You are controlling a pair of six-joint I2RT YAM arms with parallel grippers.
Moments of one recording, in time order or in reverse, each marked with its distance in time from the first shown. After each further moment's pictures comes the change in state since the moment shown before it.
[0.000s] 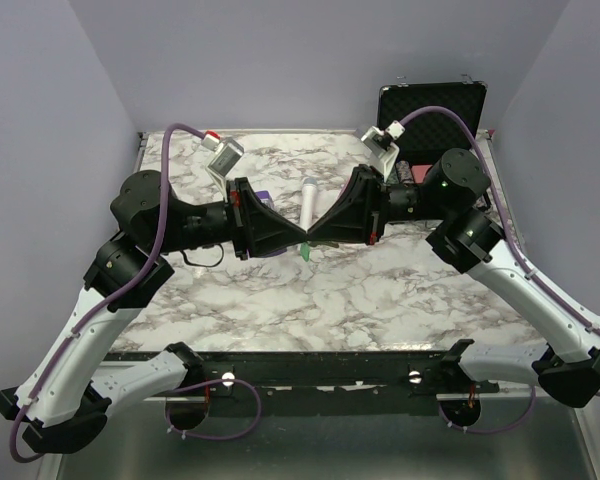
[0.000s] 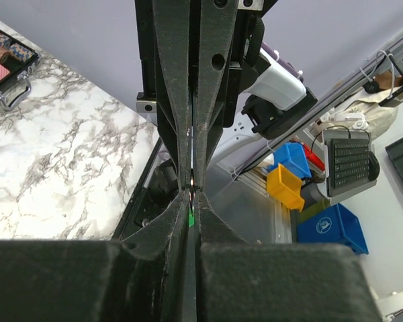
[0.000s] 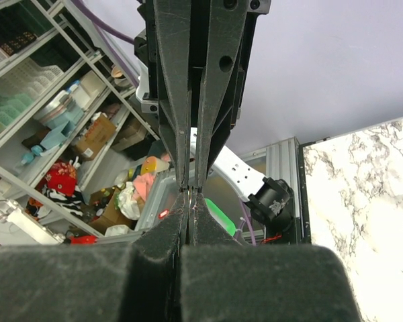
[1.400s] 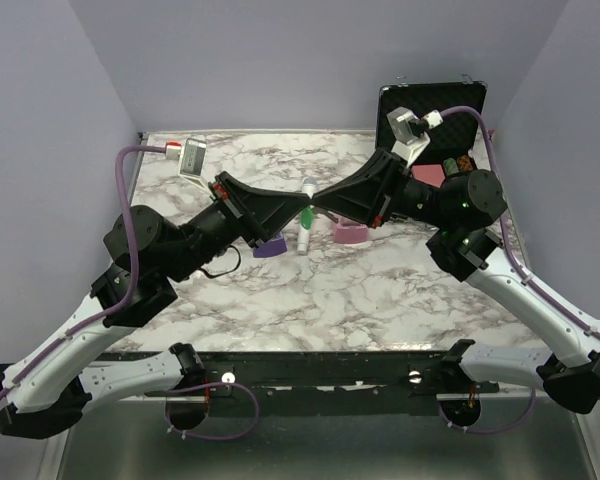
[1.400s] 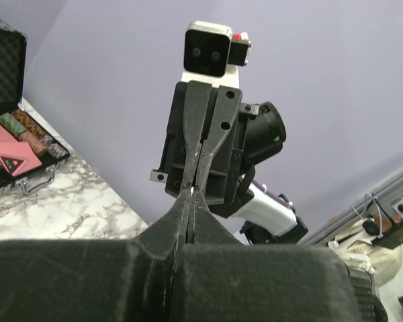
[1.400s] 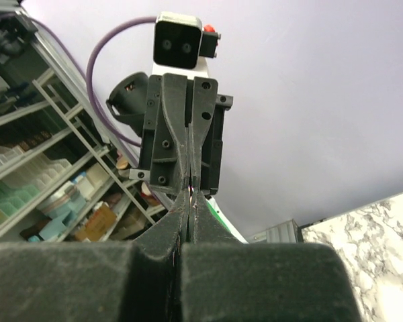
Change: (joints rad) left arm -0.281 -0.058 -0.092 0.261 -0.651 -0.117; right arm 0.000 -0.037 -0.098 0.353 0.248 0.209
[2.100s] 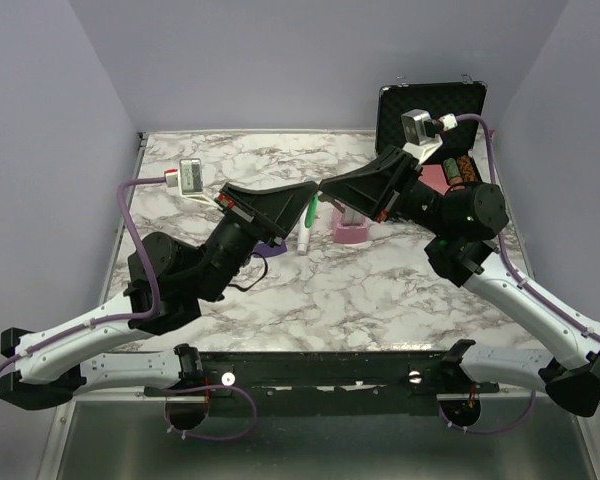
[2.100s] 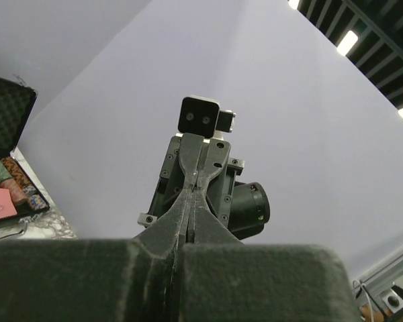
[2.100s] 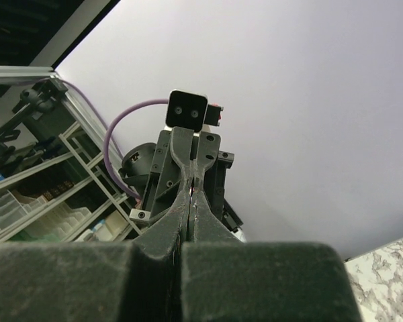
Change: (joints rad) left arm -0.281 0.021 -0.140 0.361 -0.506 0.041; right arm 0.000 -0.027 -0.097 0.203 0.160 0.160
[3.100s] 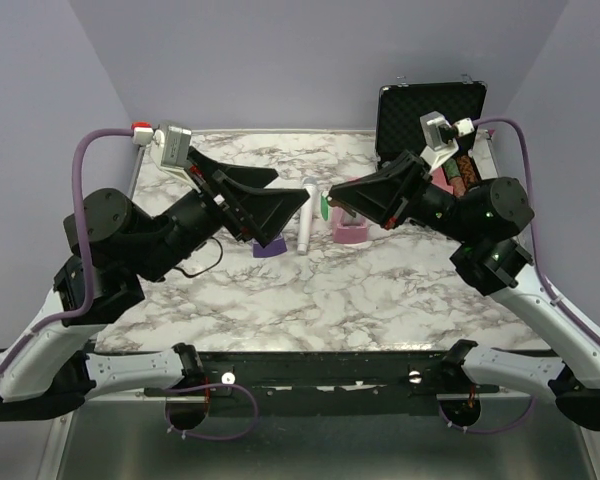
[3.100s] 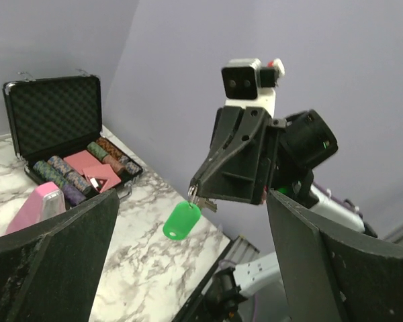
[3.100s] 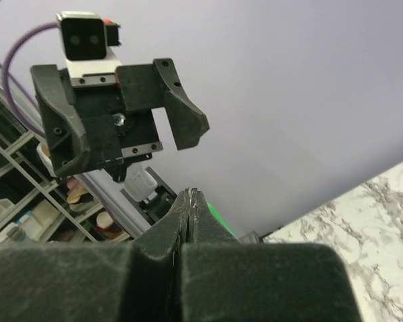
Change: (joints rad) left arm 0.102 0.056 0.442 -0.614 0.210 0.273; right arm 0.004 -0.099 0.074 -0.371 0.052 -0.257
